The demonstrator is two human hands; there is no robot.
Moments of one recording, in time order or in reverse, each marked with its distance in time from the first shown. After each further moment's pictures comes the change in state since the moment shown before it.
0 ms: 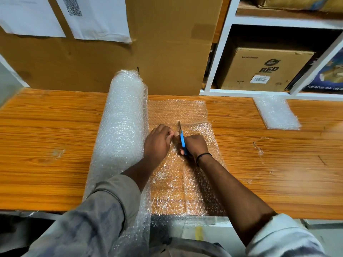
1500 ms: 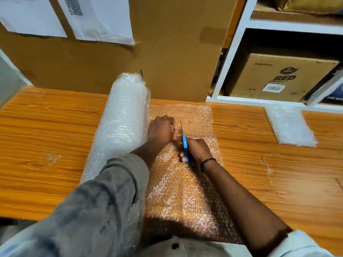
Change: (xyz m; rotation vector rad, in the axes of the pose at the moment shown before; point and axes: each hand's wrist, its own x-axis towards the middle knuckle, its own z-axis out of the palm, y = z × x) left_hand 0.093 -0.005 0.012 0.202 -0.159 -0.097; right_hand 0.035 -0.014 -0.010 0.152 -0.166 0.093
